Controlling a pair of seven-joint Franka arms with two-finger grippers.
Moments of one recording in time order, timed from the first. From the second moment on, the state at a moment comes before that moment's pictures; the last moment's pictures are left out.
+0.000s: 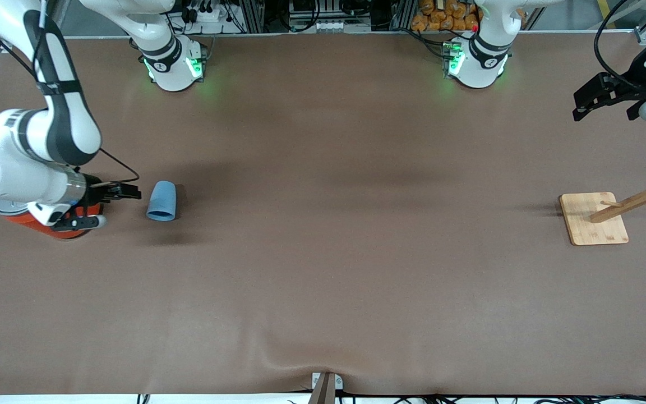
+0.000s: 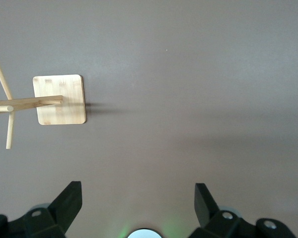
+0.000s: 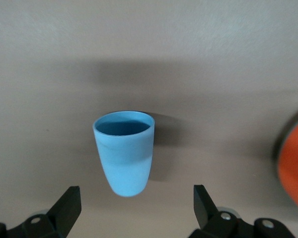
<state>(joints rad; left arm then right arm) 0.03 -0.12 -0.11 -1.61 0.01 1.48 -0.08 -0.04 0.23 -0.02 -2.10 0.16 2.10 -0.22</state>
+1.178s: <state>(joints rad) 0.03 -0.12 -0.11 -1.61 0.01 1.48 -0.08 0.03 0.35 0.00 -2.27 0.18 2.46 -0.20</state>
